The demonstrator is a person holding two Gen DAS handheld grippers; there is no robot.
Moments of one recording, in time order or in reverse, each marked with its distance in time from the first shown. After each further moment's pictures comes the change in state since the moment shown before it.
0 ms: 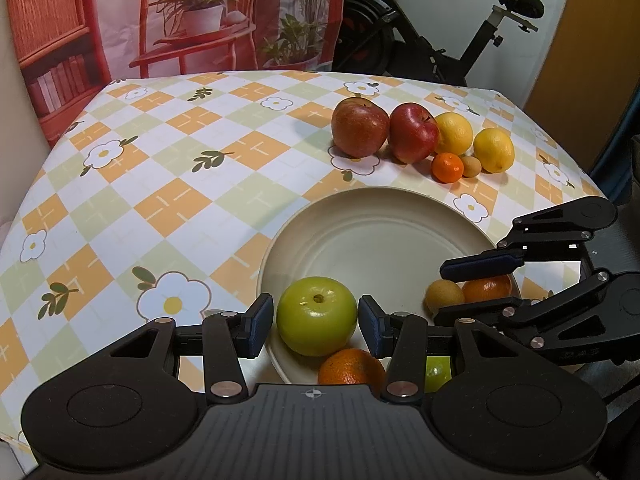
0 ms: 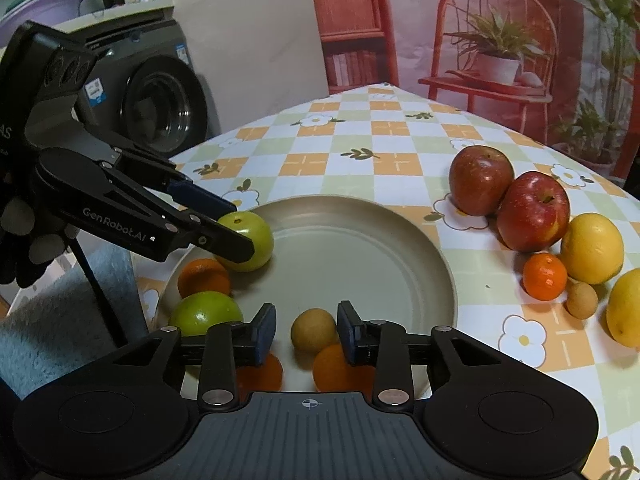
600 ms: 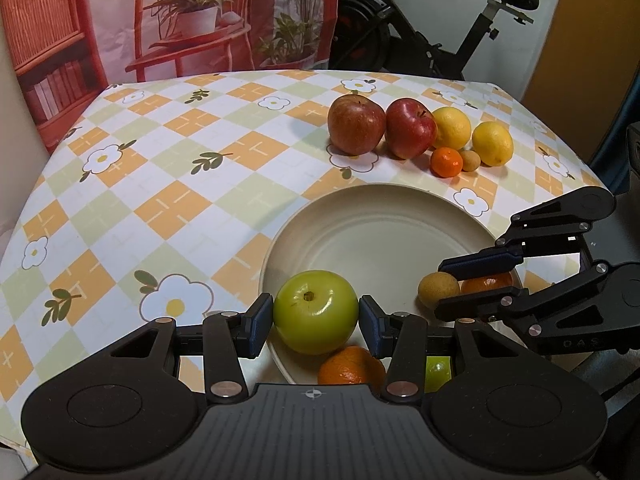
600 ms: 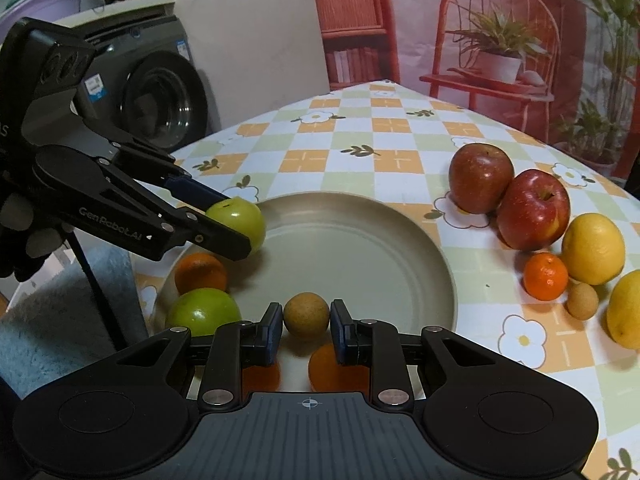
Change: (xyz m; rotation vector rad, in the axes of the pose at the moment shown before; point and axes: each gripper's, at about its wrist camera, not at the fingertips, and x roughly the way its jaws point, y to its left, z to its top) left arm 0.000 -0.001 0.000 0.030 0.005 0.006; right arm 0.005 0.002 0.002 -0.014 0.024 -0.006
